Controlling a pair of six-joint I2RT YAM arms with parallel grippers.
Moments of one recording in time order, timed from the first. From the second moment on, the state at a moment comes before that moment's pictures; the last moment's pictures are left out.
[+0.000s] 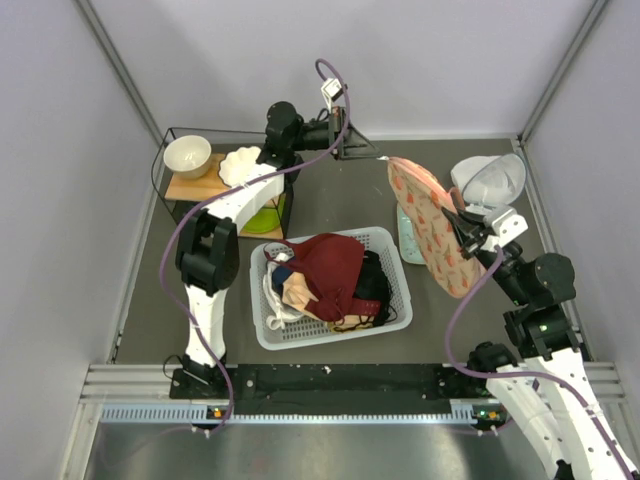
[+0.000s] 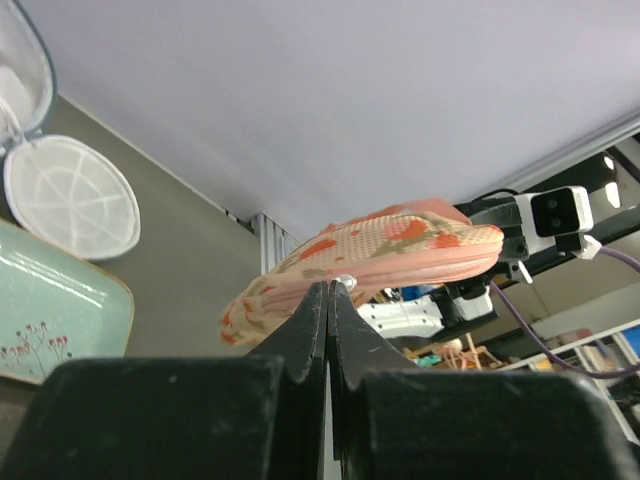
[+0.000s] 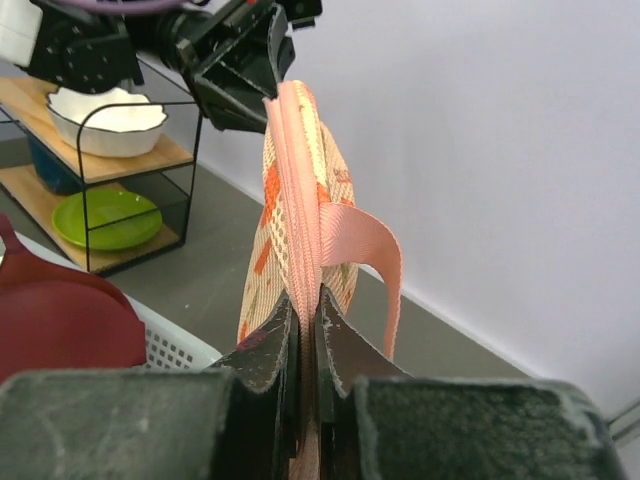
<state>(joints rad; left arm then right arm) -0.44 2.08 1.85 0.59 1.17 -1.21 0.27 0.49 0.66 0.07 -0.34 -0.24</state>
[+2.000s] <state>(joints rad) -0.89 1.87 1.61 -0.20 0.79 -0.56 0.26 1.02 0.96 -0.70 0.42 0.83</state>
